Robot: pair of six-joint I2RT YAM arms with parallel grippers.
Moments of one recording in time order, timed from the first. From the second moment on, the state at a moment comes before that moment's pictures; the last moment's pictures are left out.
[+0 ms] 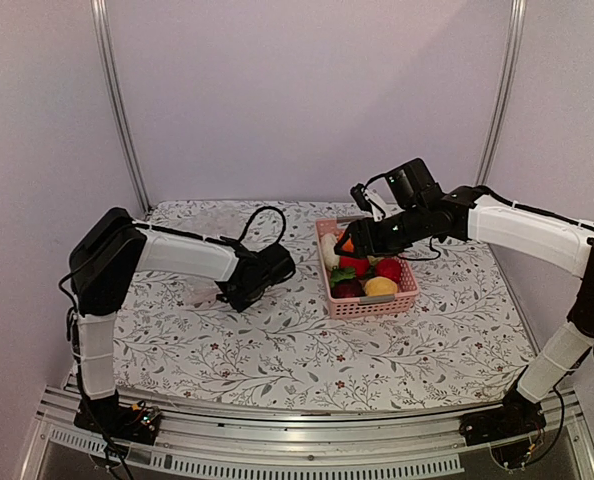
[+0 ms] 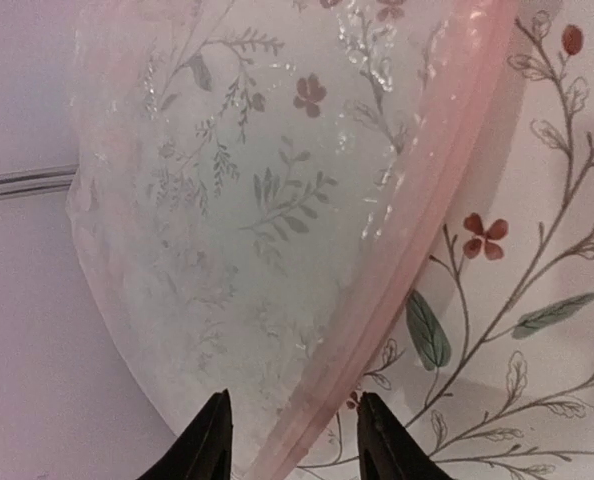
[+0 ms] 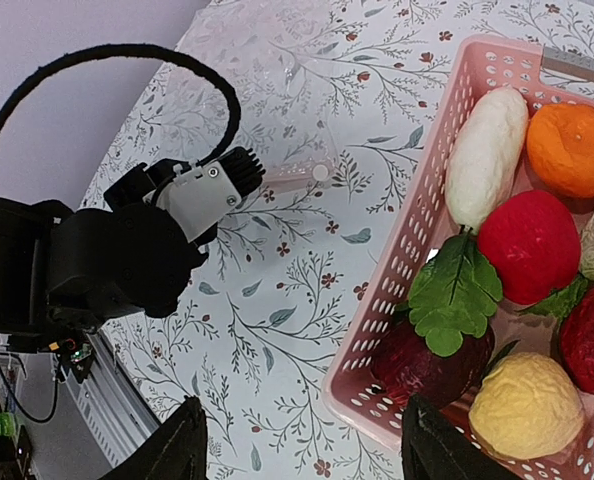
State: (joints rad) left arm -0.85 2.05 1.35 -0.71 -0.84 0.01; right arm 0.68 1.62 1.35 -0.50 -0.30 0.38
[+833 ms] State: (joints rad) left arm -0.78 2.06 1.64 -0.86 -0.72 -0.05; right arm 0.67 1.62 1.36 -0.54 -0.22 0.35
